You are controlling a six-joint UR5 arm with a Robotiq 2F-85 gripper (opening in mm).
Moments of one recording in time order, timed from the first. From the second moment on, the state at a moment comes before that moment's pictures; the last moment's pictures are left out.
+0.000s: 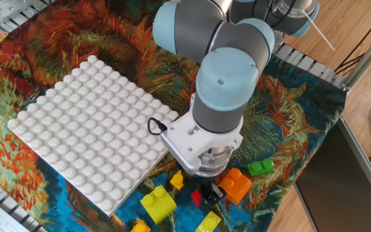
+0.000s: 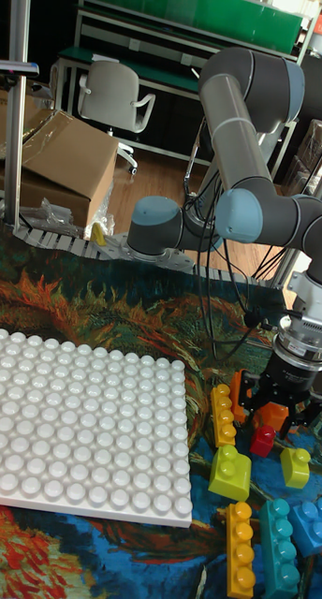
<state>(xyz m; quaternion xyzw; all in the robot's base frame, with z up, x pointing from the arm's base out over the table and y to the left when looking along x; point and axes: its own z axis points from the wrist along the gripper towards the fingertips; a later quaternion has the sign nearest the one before) 0.601 0.238 0.051 0.13 0.99 0.03 0.07</state>
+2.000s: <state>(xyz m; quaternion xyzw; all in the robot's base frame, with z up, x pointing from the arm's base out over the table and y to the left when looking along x) 0.596 0.253 0.072 0.09 0.99 0.05 0.09</state>
